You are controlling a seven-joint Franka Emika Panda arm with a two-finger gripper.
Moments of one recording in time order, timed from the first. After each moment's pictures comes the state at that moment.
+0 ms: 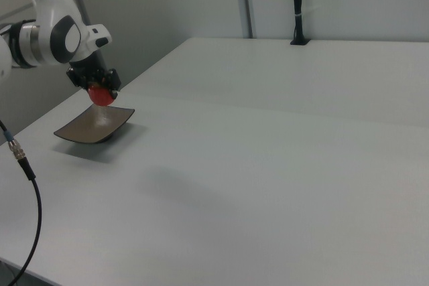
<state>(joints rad) 0.38 0.30 0.13 -1.55 0.00 2.17 0.16</state>
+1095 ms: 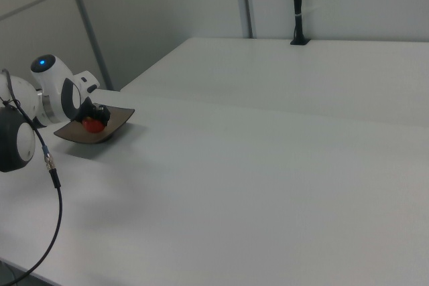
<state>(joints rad) 0.55 0.71 0.13 -1.40 -0.17 2.64 0.26</state>
